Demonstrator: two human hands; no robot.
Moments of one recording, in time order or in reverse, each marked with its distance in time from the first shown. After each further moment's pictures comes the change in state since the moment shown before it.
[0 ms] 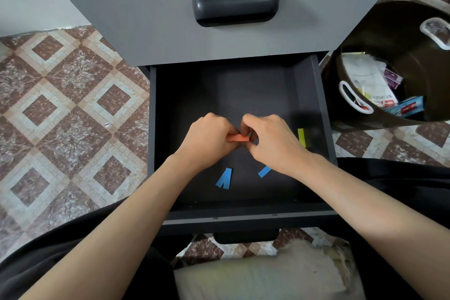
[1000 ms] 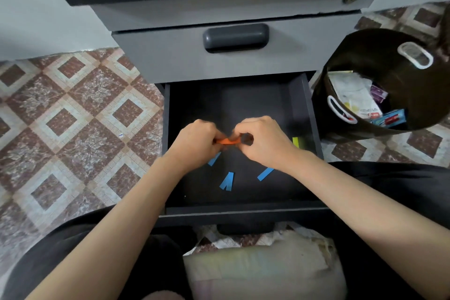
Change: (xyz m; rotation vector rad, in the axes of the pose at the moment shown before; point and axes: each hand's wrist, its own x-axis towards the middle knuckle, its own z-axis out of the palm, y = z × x) left_hand -0.028 -0.004 -0.037 0.032 -0.039 -0.020; right_hand -0.007 -0.020 -0.020 0.091 0.065 -0.139
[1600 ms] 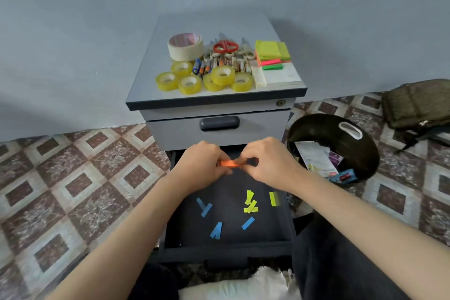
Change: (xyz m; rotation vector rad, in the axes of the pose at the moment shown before) left_hand -0.058 0.095 -0.109 0.115 0.158 0.079; right_hand -0.060 -0.058 -0.123 -0.189 0.215 -0.191
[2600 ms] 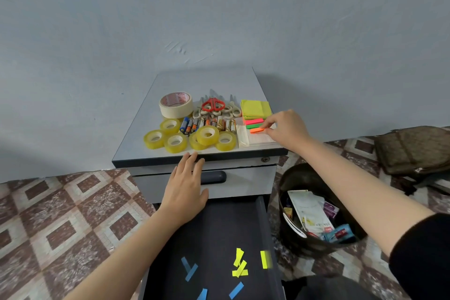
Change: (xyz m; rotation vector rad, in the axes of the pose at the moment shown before) left_hand 0.057 -0.011 -0.009 0.121 0.332 -0.125; right_hand 0.106 0.105 -0.121 -0.186 0.255 0.284
